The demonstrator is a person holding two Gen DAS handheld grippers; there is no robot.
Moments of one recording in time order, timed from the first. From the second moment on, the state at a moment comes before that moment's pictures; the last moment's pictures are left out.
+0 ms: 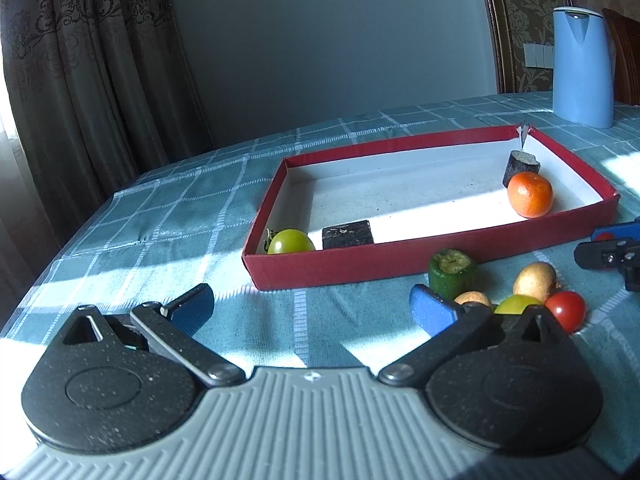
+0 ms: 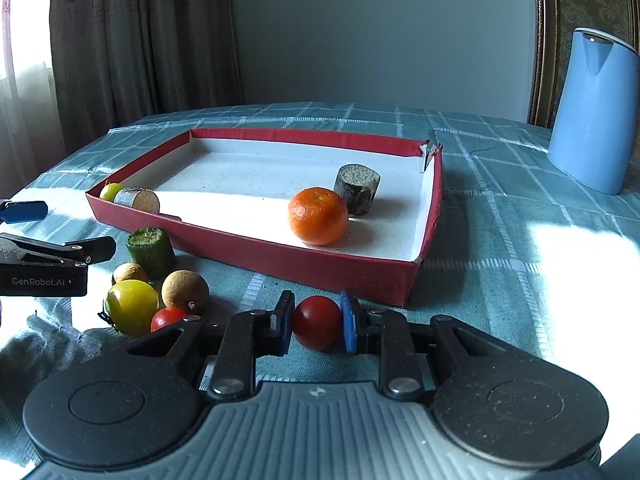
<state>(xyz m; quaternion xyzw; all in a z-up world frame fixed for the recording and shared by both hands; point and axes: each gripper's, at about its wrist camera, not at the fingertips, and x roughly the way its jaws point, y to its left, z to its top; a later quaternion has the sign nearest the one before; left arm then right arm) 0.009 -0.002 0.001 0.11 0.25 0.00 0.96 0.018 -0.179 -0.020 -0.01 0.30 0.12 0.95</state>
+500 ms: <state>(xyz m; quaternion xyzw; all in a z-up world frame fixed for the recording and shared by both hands) 0.007 -0.035 -0.012 0.18 0.27 -0.09 0.94 0.017 -0.177 -0.021 -0.02 0.29 0.12 0.95</state>
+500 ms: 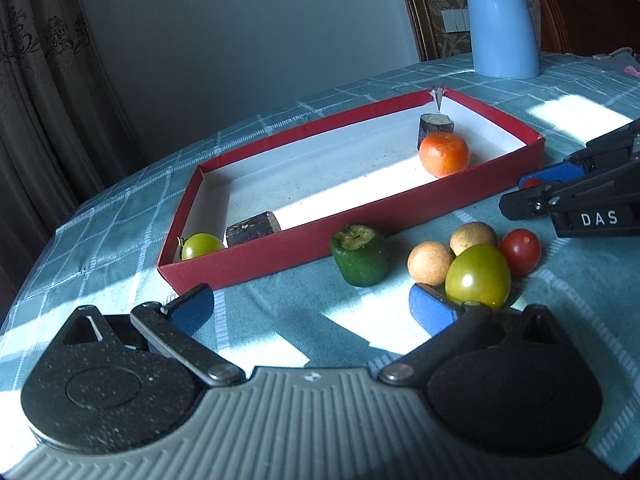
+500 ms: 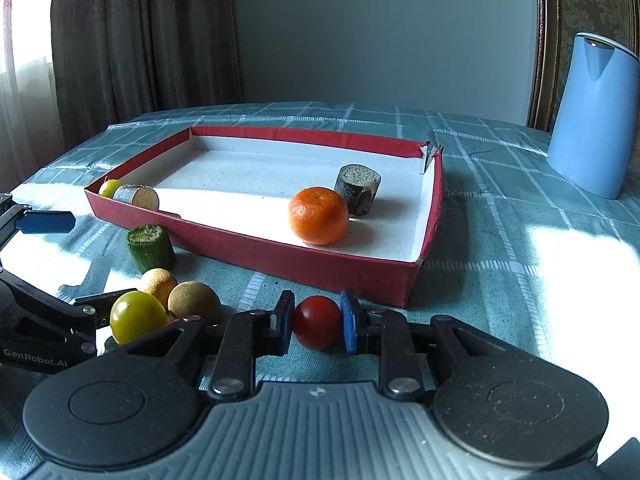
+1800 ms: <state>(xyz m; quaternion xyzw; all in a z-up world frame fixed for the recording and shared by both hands) 0.013 -0.035 0.003 0.13 0.23 -0.10 0.96 0.012 -0.180 -0.018 -0.01 0.28 0.11 0.95</state>
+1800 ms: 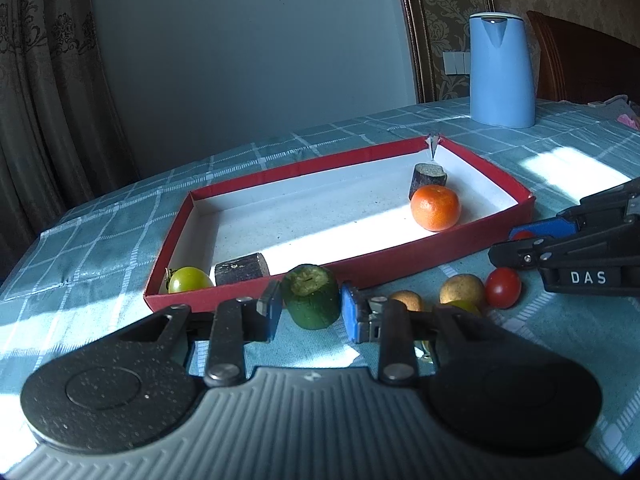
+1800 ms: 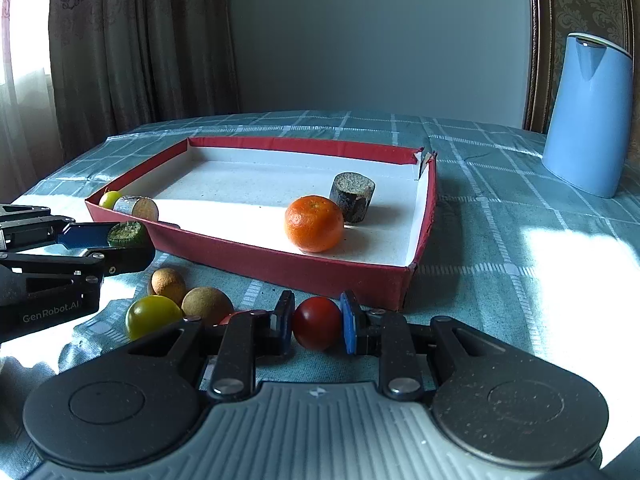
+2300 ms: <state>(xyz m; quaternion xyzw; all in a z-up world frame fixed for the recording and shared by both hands) 0.021 -0.028 0.022 0.06 0.23 -0.07 0.97 0.003 -0.182 -0.013 -0.01 0.25 0.11 0.96</state>
